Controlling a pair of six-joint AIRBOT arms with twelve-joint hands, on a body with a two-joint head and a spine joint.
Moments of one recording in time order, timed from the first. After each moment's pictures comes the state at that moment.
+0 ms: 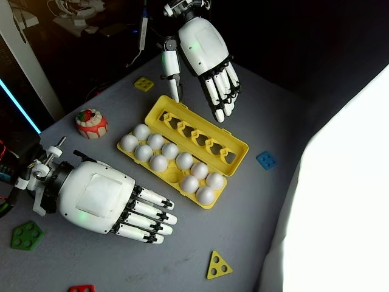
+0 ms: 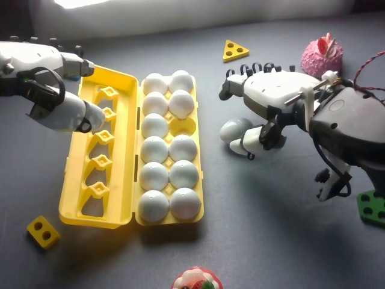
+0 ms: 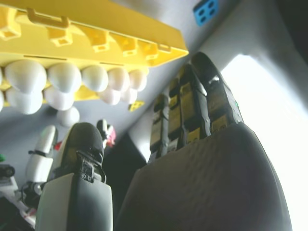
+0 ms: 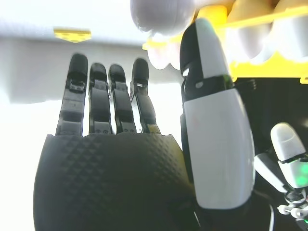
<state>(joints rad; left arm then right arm) 0.26 -0.77 0.80 -2.17 -0.68 2.98 -0.41 -1.34 1.10 1.33 0.61 -1.92</state>
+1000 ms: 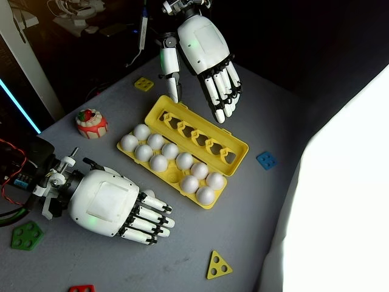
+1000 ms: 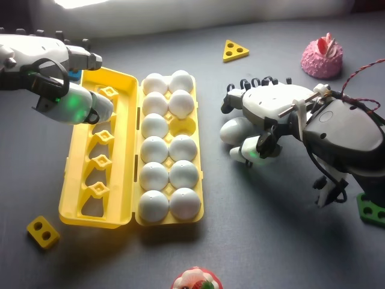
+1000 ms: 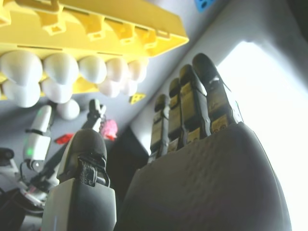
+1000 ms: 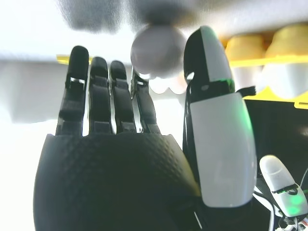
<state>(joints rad) 0.25 -0.77 0.80 -2.17 -0.64 2.98 -0.45 -1.39 1.17 1.33 0.60 -1.92</state>
